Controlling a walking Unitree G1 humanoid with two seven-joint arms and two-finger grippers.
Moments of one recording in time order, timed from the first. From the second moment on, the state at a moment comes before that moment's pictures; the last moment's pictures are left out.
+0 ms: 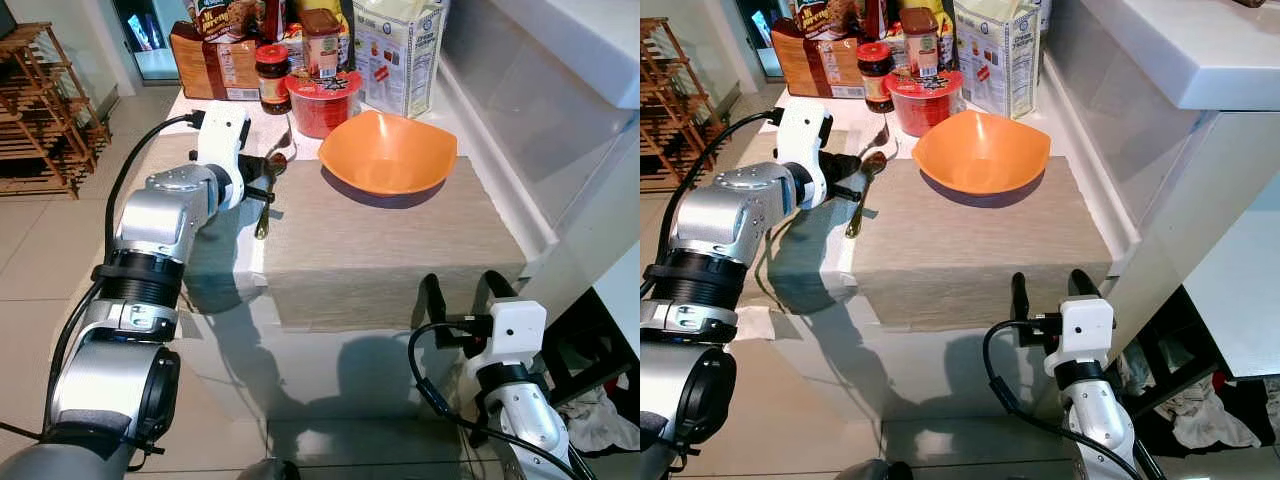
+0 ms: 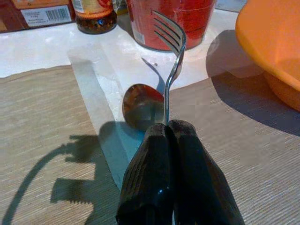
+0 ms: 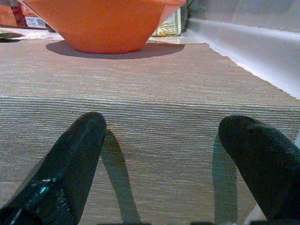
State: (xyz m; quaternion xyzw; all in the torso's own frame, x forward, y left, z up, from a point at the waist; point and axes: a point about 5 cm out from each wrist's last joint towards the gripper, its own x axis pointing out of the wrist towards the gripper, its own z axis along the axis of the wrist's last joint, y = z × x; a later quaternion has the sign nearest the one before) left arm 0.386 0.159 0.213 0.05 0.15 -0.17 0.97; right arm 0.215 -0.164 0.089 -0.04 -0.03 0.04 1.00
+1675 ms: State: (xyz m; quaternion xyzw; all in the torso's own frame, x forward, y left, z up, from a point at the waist) left arm 0.300 0.150 0.170 -0.02 -0.06 -0.09 0.99; right arm 0.233 -0.171 0.108 -0.02 -0.06 0.02 1.00
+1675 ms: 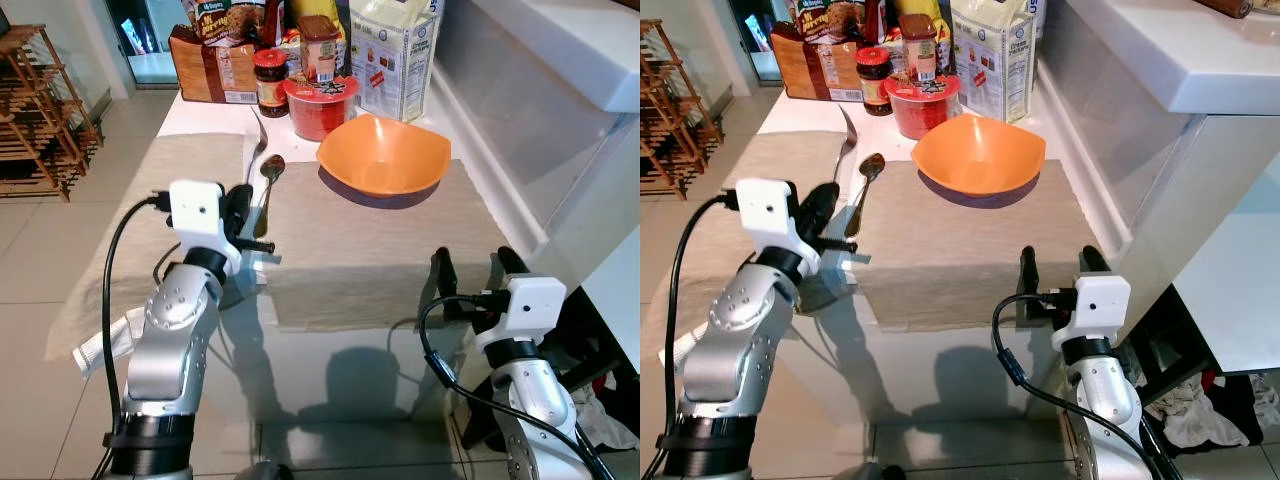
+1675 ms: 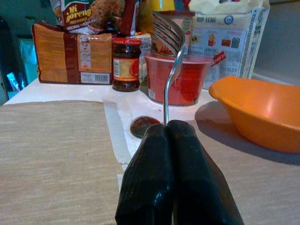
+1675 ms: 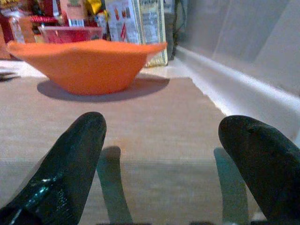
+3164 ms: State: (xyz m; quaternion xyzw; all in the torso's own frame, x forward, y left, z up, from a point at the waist) left arm 0.309 0.134 0.161 0.00 -0.04 -0.10 0.99; right arm 0.231 -0.169 0.097 -0.03 -0.04 0.04 1.00
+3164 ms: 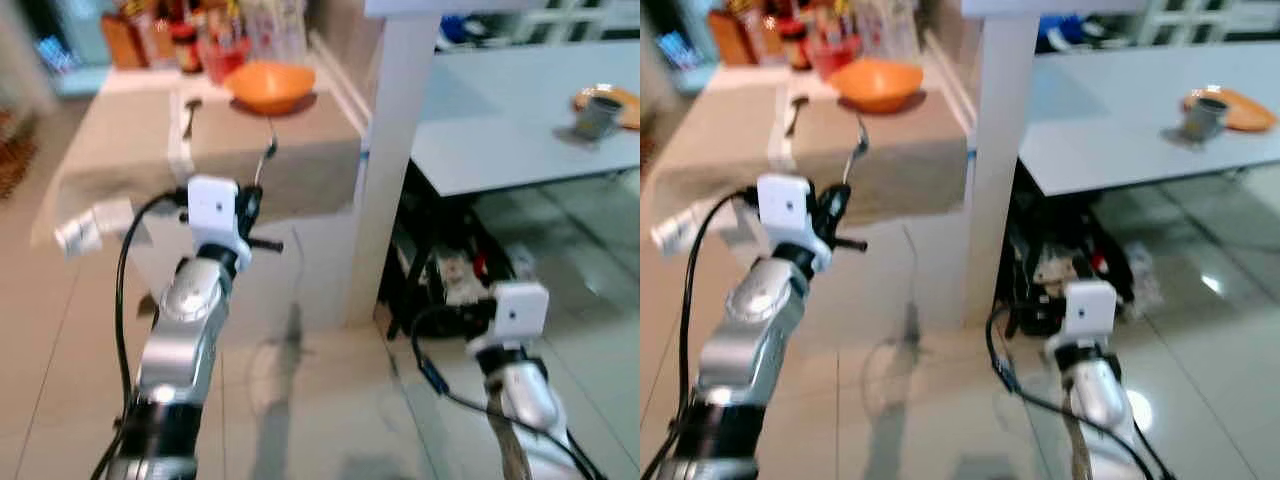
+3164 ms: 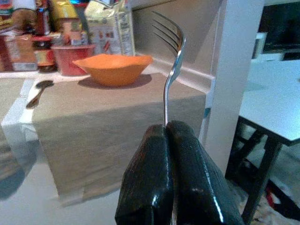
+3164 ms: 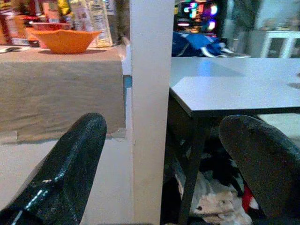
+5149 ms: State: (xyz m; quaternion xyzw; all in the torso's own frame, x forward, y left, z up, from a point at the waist) left arm 0.317 0.128 0.137 0.01 0.00 -0.12 0.99; right arm 0.224 -0.176 0.089 -0.03 -0.03 0.02 1.00
